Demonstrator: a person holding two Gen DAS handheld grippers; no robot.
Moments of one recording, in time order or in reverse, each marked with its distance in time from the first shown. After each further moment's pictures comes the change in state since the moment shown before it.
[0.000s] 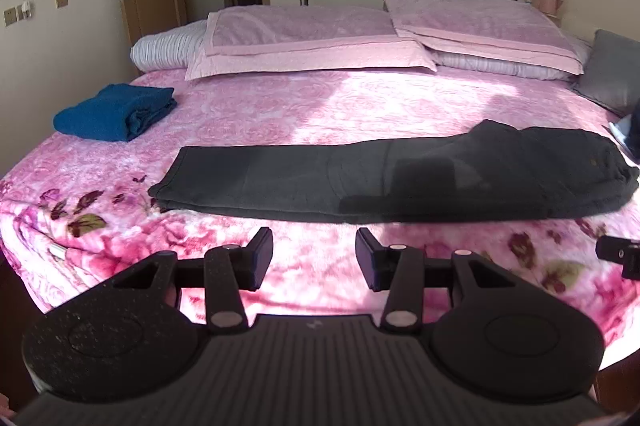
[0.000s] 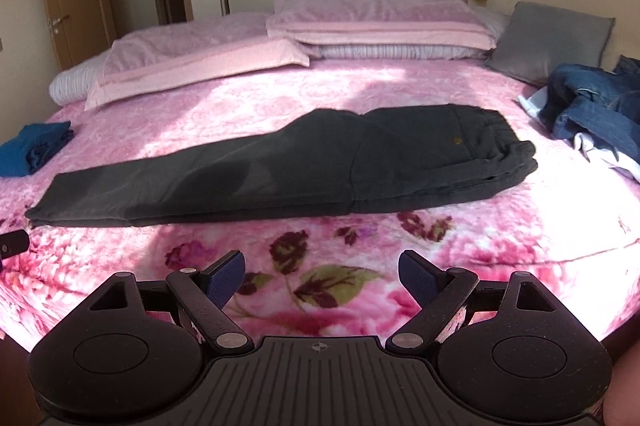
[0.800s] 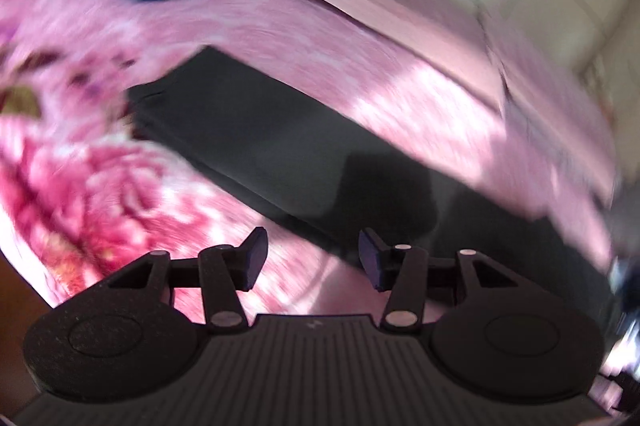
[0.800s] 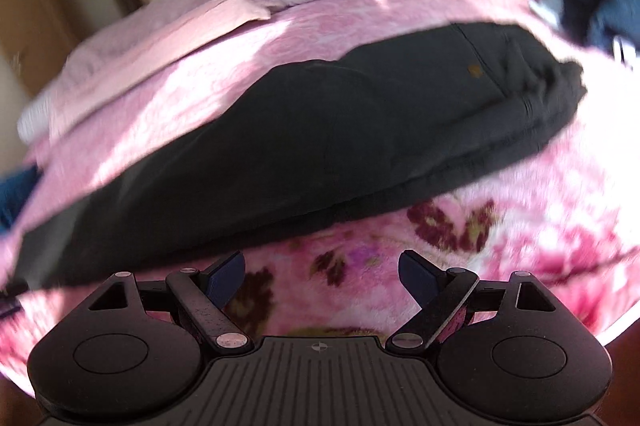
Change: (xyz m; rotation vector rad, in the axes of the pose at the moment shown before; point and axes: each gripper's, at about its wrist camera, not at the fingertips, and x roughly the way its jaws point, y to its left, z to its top) left arm 0.145 0.130 -0.004 -0.638 0.114 -0.113; right arm 0.123 -0.078 0.025 0.317 0.139 0.089
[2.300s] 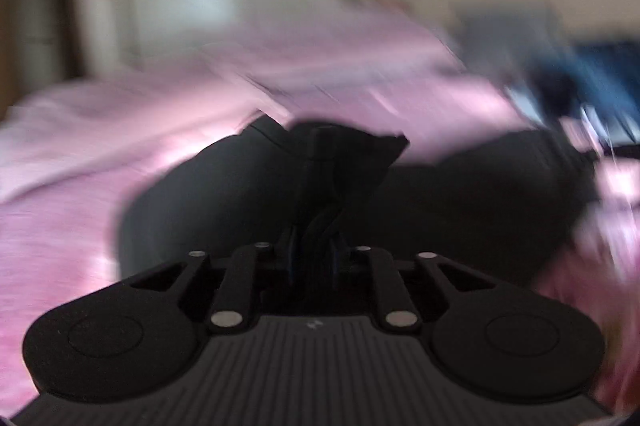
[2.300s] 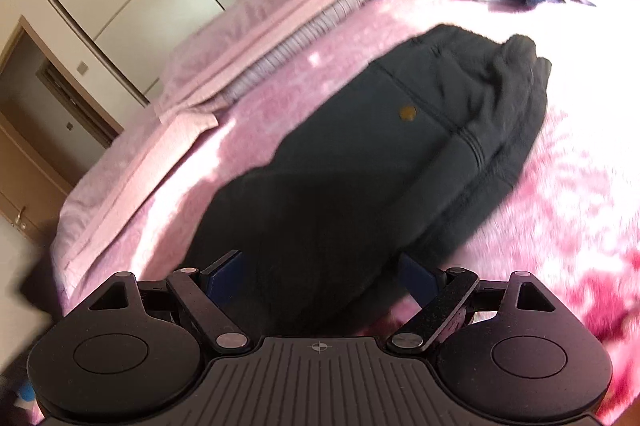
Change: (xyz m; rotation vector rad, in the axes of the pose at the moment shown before) left arm 0.076 -0.229 -0.115 1.081 -0.059 -0.338; right arm 0.020 -0.065 0.049 0.287 -0.217 0.061
